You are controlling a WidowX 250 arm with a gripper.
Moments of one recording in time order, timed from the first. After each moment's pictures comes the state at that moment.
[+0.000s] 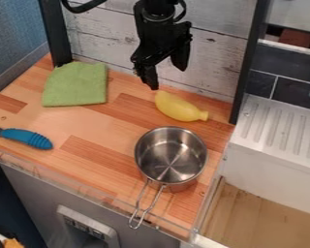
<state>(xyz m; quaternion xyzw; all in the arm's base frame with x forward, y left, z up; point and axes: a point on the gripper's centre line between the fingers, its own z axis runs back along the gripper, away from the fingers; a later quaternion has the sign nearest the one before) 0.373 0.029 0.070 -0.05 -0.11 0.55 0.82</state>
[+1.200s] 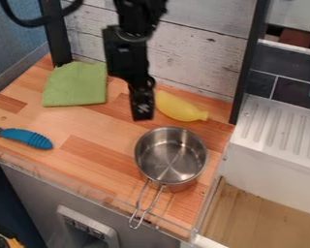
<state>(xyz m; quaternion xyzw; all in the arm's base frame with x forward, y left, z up) 0.290 0.021 0.076 -0.02 -0.06 0.90 0.44</state>
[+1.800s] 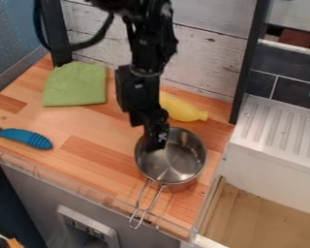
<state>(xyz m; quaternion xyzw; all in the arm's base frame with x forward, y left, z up) 0.282 0.011 0.028 0.03 -0.01 0.94 0.33</state>
